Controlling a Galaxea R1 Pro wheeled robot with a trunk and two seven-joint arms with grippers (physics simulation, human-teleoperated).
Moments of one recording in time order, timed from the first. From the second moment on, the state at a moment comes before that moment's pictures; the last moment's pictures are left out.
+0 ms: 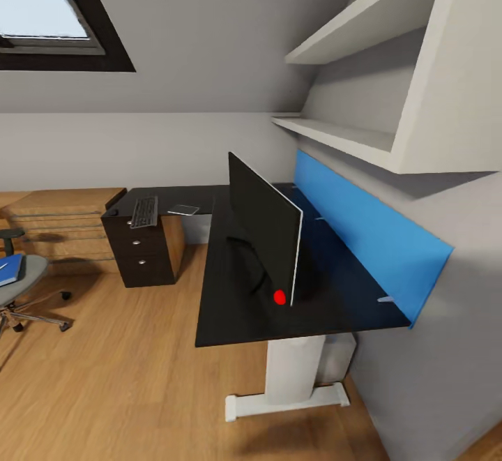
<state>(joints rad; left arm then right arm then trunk) 0.01 0.02 0.01 -0.61 0.25 0.04 0.20 -0.36 0.05 0.53 0.02 -0.72 -0.55 -0.09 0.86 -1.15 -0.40</state>
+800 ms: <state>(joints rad) 0.01 0.02 0.01 -0.61 0.25 0.04 0.20 -0.36 0.05 0.53 0.02 -0.72 -0.55 -0.09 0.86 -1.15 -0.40</state>
